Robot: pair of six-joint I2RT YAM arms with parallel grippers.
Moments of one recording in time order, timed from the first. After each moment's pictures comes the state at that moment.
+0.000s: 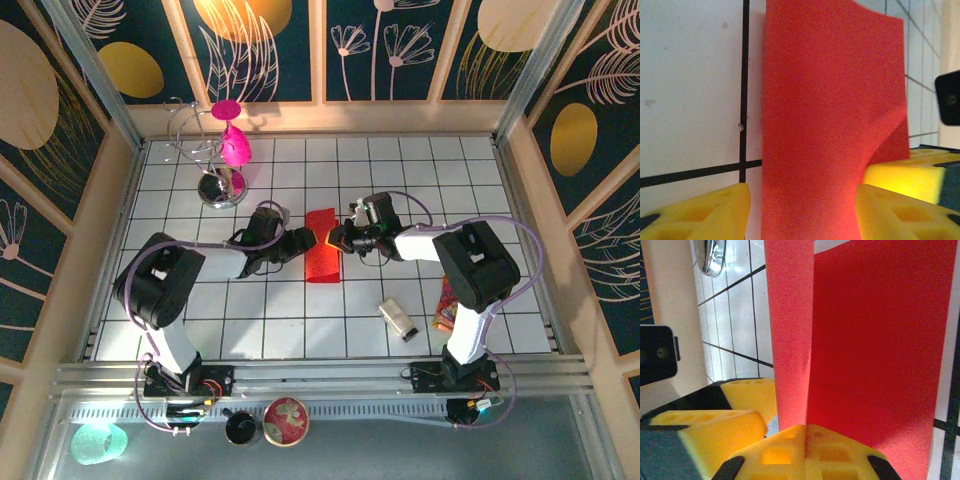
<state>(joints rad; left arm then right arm) -0.54 1.78 0.77 0.31 0.35 -0.94 0.50 1.84 0.87 0.23 -0.63 0.88</state>
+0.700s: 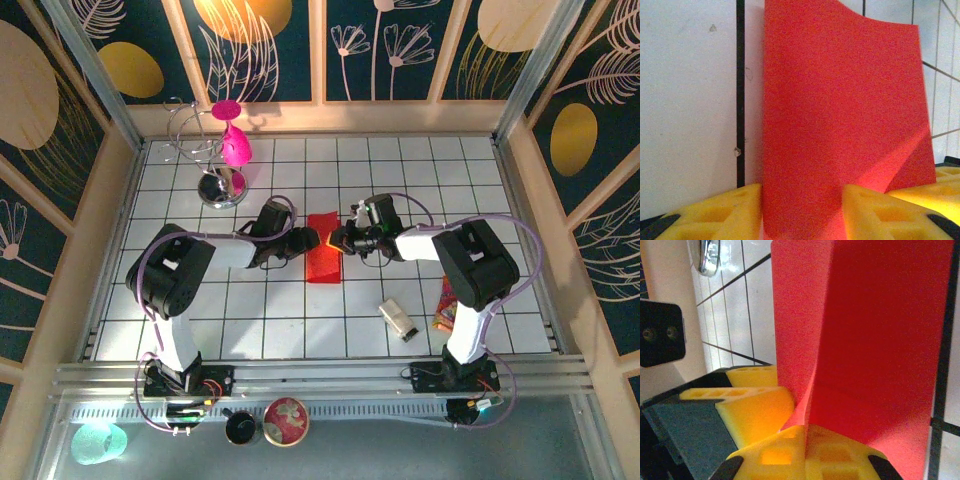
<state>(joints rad) -0.55 1.87 0.89 0.18 0.34 -0.88 0.49 1.85 0.86 0.24 -0.65 0.90</state>
